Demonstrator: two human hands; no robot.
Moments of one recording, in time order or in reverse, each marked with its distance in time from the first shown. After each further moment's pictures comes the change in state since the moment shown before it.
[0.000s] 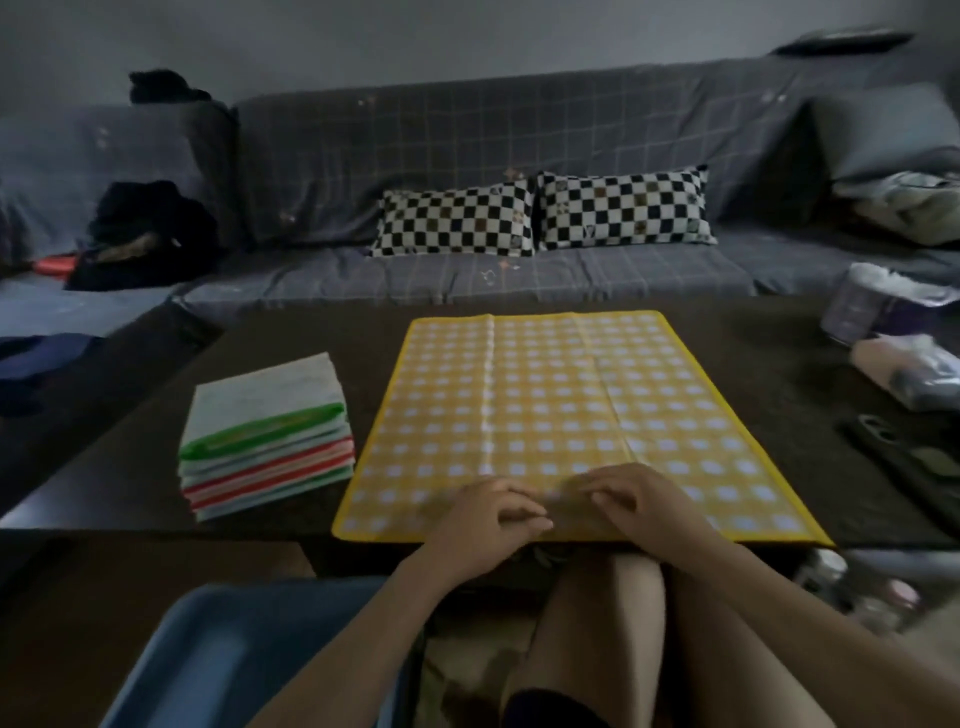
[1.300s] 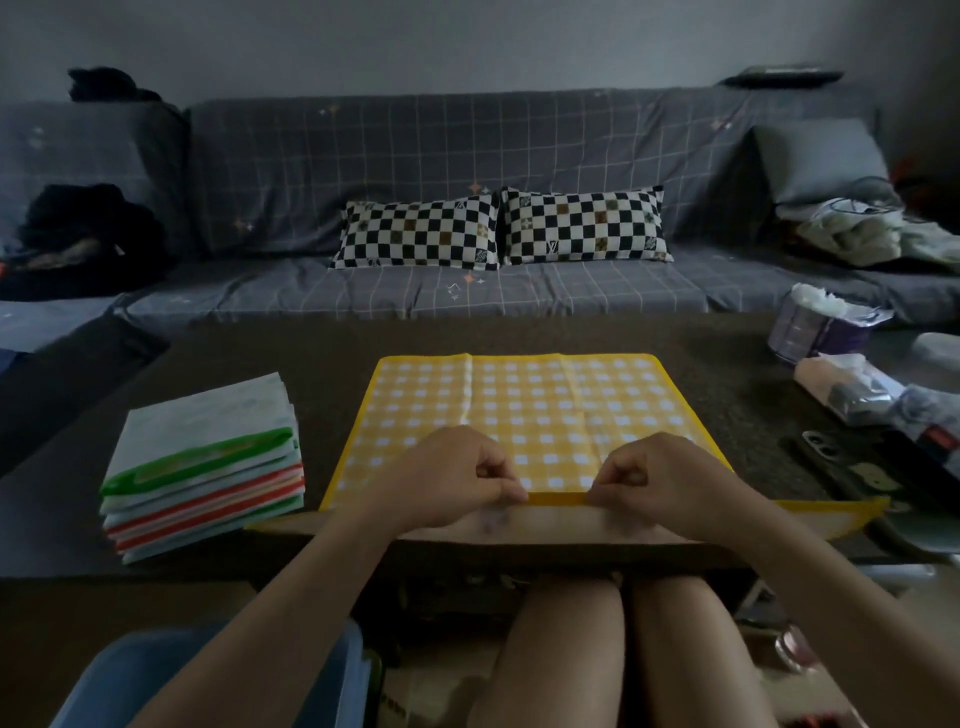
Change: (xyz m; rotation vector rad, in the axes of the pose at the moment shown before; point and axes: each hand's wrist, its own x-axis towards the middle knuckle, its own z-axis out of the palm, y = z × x) left_hand 0.018 0.080 -0.077 0.114 -0.126 0.102; right_hand -0.015 -0.042 -0.107 0.044 -0.132 0.097
